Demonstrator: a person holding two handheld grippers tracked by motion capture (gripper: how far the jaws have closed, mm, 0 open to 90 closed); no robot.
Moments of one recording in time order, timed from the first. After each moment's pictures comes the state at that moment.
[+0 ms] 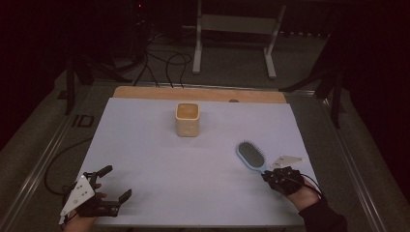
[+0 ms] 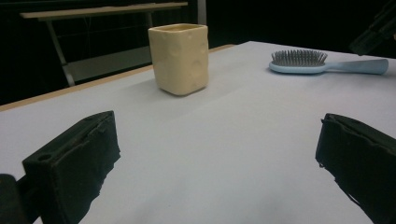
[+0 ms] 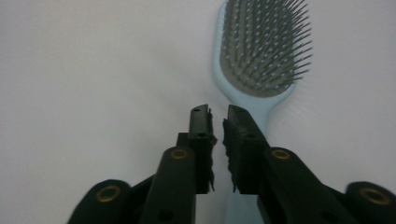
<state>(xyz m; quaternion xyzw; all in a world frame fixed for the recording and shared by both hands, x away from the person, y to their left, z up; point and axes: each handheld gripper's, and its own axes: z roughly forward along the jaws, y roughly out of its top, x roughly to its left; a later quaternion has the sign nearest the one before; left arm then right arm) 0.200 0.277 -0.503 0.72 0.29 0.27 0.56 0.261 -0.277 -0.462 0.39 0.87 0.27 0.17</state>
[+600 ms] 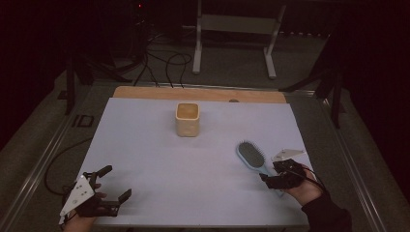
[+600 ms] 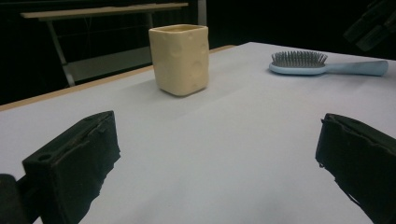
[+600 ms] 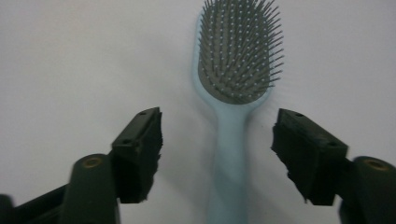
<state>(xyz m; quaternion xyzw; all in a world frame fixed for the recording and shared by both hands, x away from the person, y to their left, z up) 0.200 0.278 -0.502 0.72 0.30 0.26 0.57 0.273 -0.279 -0.450 0.41 0.86 0.25 0.17</state>
